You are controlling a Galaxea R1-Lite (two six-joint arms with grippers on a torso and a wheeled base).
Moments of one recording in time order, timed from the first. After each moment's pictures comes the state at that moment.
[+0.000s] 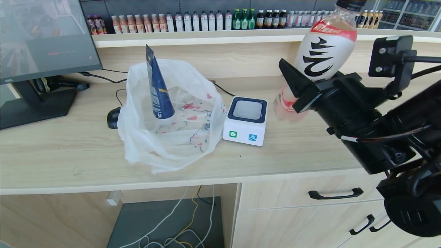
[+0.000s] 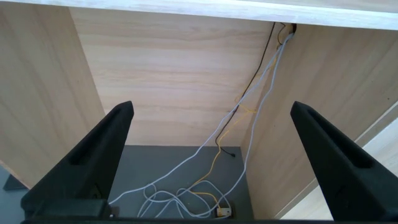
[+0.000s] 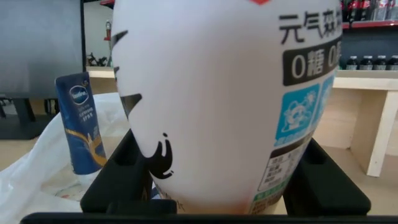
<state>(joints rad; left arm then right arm) 0.00 0.00 0.00 0.00 0.00 -0.01 0.60 1.72 -0.80 -1.49 -0.07 -0.12</state>
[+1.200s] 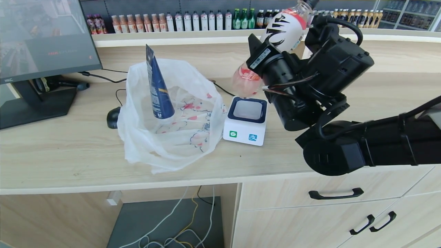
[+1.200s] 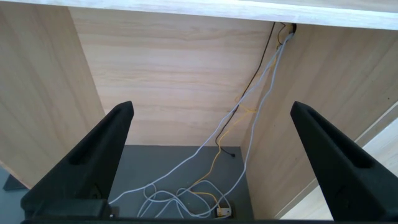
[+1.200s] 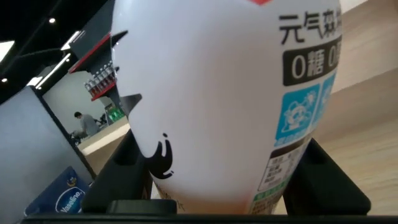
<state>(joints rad) 0.00 0.00 0.00 0.00 0.00 -0.01 0.70 2.00 -1.39 -1.16 -0.48 0.32</state>
